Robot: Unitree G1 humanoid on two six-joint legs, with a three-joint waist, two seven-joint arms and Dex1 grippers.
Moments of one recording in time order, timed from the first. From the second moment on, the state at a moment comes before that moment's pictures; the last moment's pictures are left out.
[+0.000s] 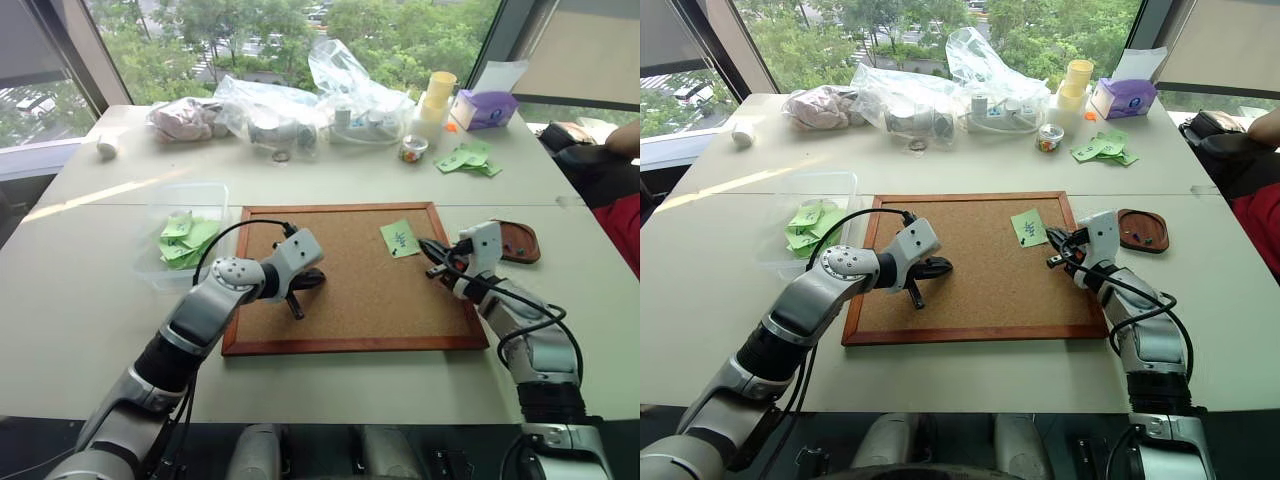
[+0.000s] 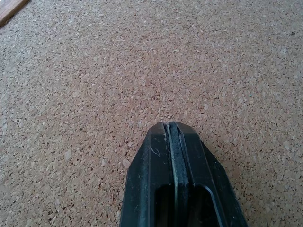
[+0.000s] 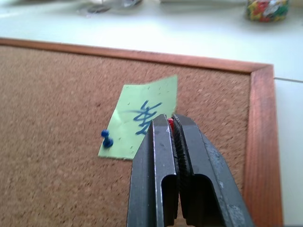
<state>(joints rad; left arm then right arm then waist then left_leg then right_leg) -0.52 0.44 -0.38 -0.18 -0.12 0.80 -0.73 -0.27 -0.42 -0.19 0.04 0.35 0.33 0.51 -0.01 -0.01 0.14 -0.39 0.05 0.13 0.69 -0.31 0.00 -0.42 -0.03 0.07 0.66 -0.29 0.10</state>
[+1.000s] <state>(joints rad) -0.53 0.44 -0.38 -0.18 -0.11 0.80 -0.74 -0.41 -0.55 -0.37 0.46 0.27 0.25 0.31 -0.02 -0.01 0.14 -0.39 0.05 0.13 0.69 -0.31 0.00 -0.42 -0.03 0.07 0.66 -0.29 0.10</state>
